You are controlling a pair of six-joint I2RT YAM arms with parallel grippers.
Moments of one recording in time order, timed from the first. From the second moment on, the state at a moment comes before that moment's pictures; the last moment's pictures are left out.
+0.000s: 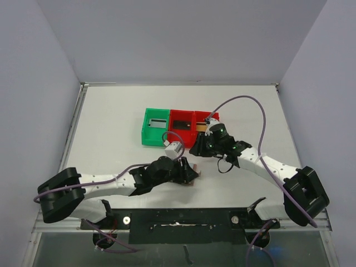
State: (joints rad) left arm -1.12 1.39 0.57 0.35 -0.11 -0.94; right arm 0.60 1.33 0.77 -0.17 -0.18 0.58
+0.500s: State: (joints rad) left arm -0.81 0.79 0.43 -0.07 -0.15 -0.88; right arm 0.74 1.50 0.80 -0.07 -0.12 0.78
